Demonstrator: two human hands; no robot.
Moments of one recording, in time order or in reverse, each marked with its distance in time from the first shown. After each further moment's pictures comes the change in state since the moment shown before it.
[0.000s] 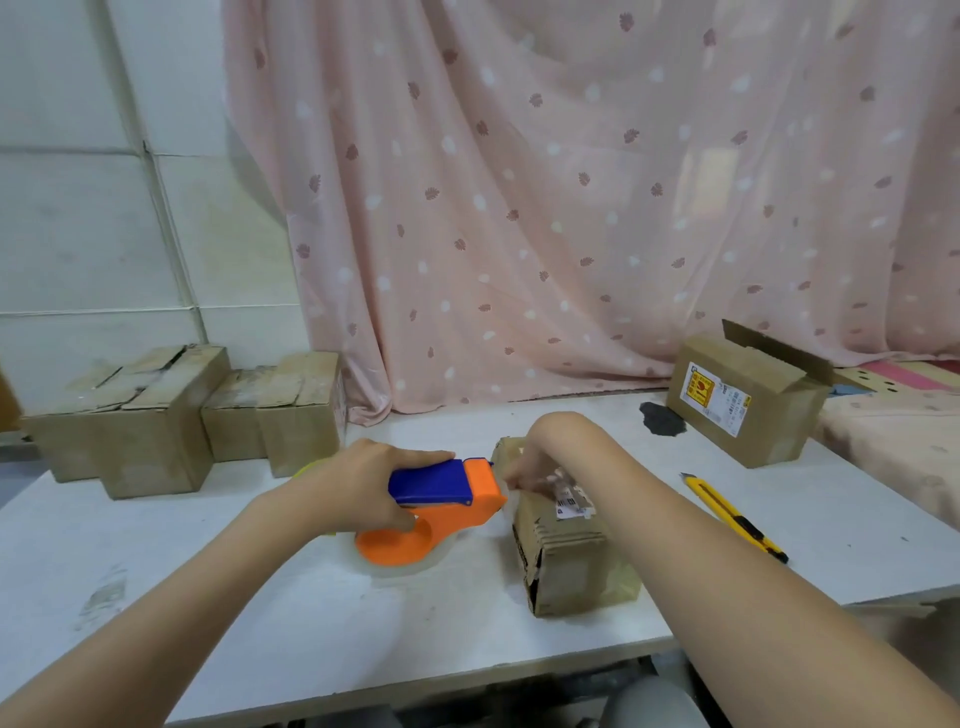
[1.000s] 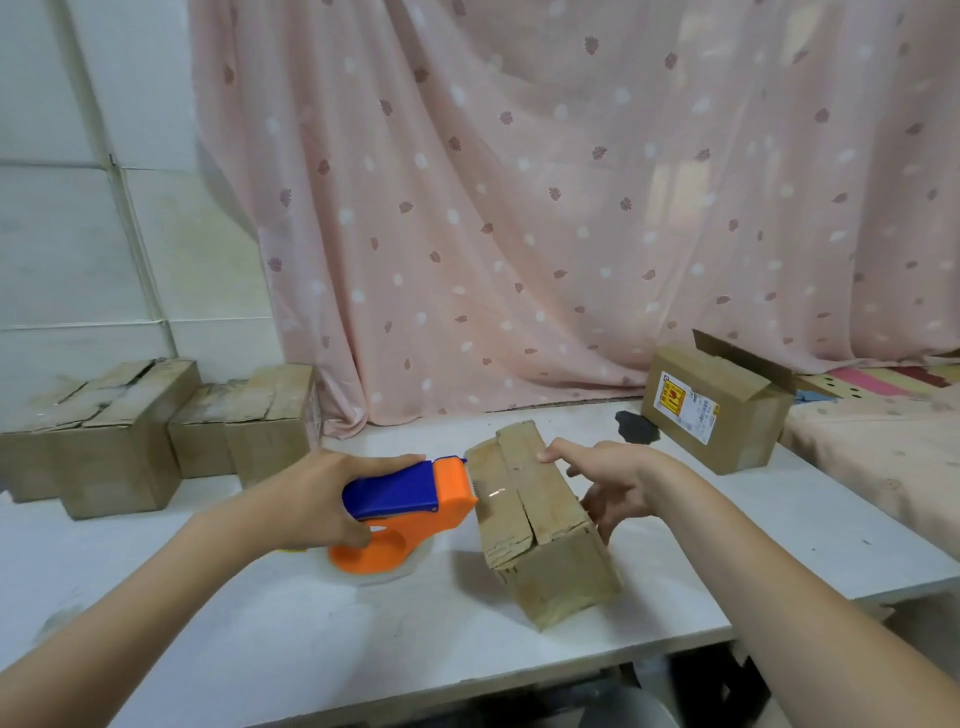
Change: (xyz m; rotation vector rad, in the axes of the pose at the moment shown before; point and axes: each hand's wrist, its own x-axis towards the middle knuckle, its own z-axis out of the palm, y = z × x) left_hand -0.015 0.007 -0.016 -0.028 0.039 0.087; right_hand 0.027 0.113 0.024 1.097 -0.061 -0.122
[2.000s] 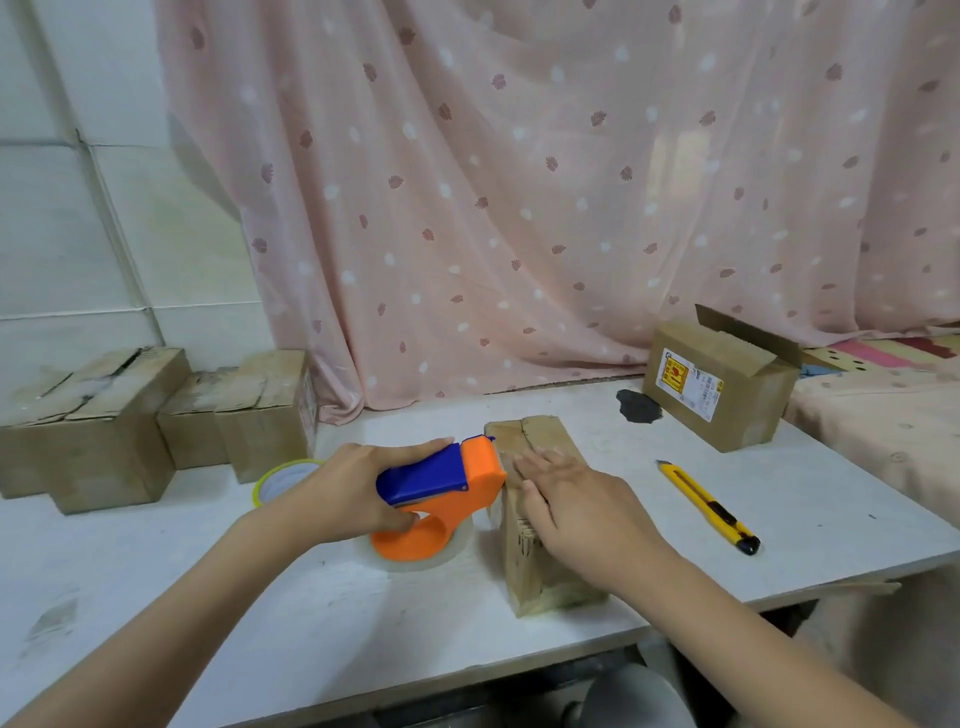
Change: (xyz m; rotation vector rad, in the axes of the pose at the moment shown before) left_hand 0.030 0.008 0.032 -0.044 0.053 0.008; right_hand -0.049 0.041 0.066 -1.019 0.503 -0.736
